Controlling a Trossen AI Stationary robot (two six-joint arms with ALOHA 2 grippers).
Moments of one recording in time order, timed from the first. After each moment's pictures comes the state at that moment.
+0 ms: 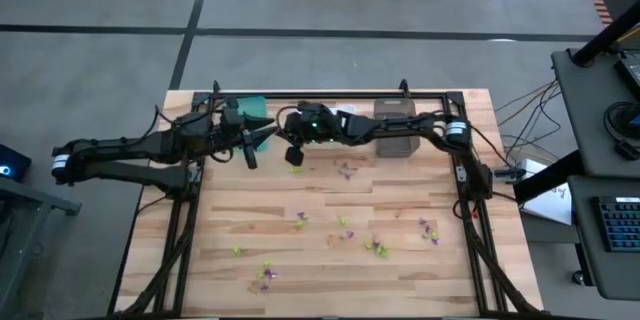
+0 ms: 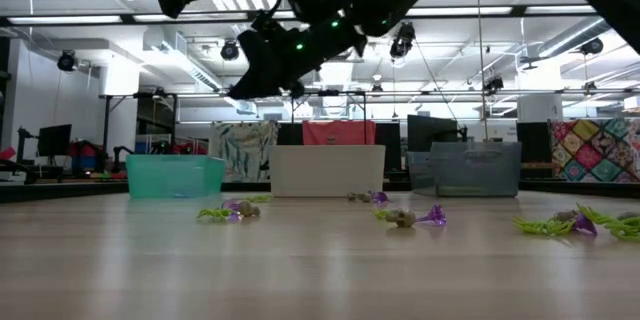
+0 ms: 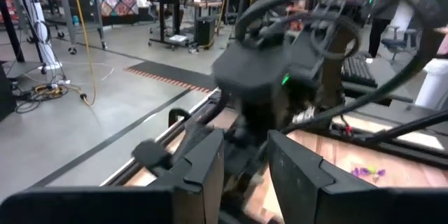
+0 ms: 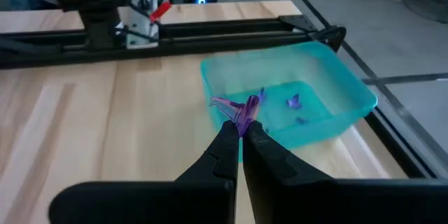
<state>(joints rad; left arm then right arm) 0.12 0.81 0.69 0.04 -0.26 -0.11 -0.23 2.13 1.63 0.09 -0.04 -0.07</state>
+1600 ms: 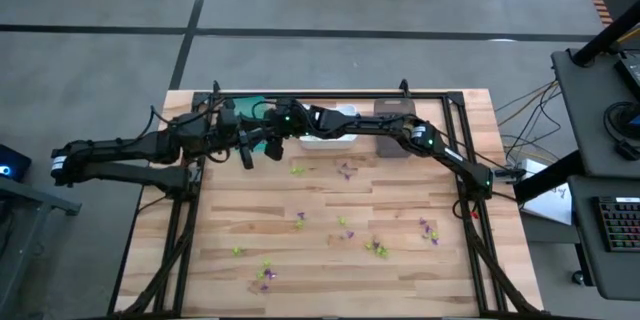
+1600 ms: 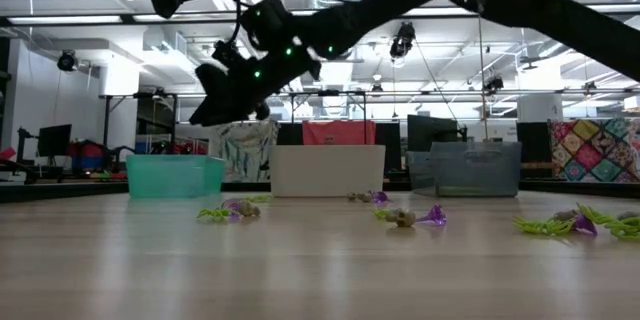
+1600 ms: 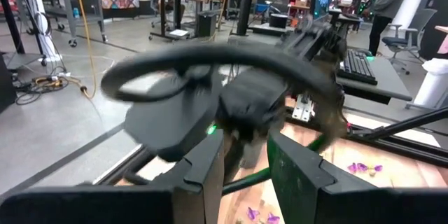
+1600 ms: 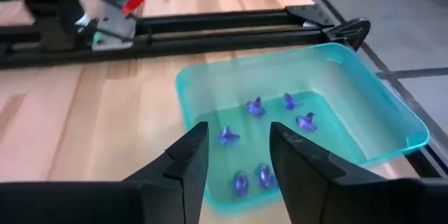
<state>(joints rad) 0.12 0.77 0.69 -0.02 -0.26 -0.14 -0.26 2.46 2.12 -0.14 -0.08 -0.09</state>
